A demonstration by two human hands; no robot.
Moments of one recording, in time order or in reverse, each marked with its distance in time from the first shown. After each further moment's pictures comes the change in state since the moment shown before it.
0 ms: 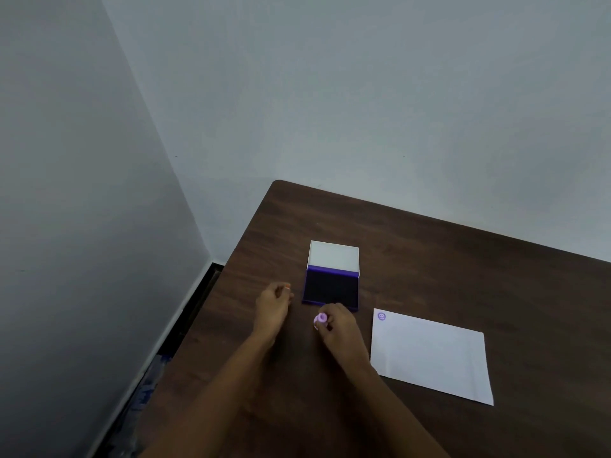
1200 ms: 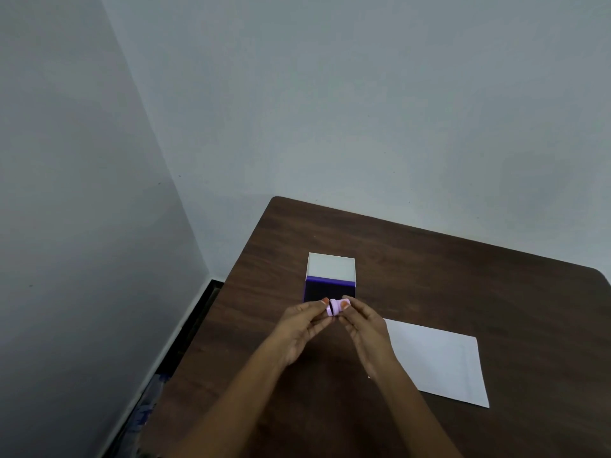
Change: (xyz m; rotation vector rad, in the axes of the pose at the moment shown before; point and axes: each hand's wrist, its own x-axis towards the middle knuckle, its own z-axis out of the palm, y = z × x) left_hand -0.059 0.042 0.004 -0.672 -0.455 -0.273; right_hand -0.023 -0.016 -0.046 0.979 0.134 0.220
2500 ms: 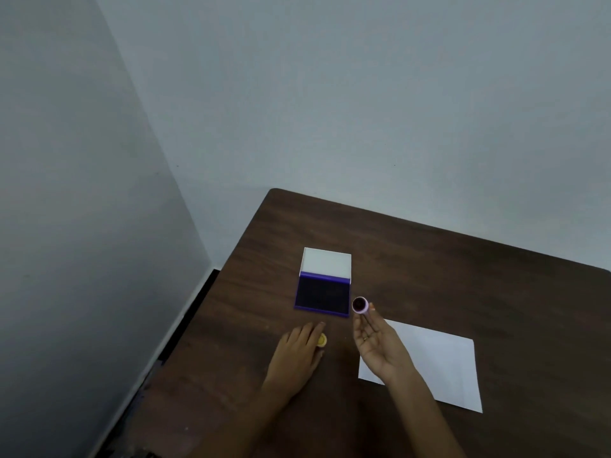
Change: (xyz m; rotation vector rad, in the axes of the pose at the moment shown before) left_hand 0.033 -0.082 -0.035 1.871 0.110 0.640; right_hand 0.000 -0.019 -0.036 0.733 0.010 0.440
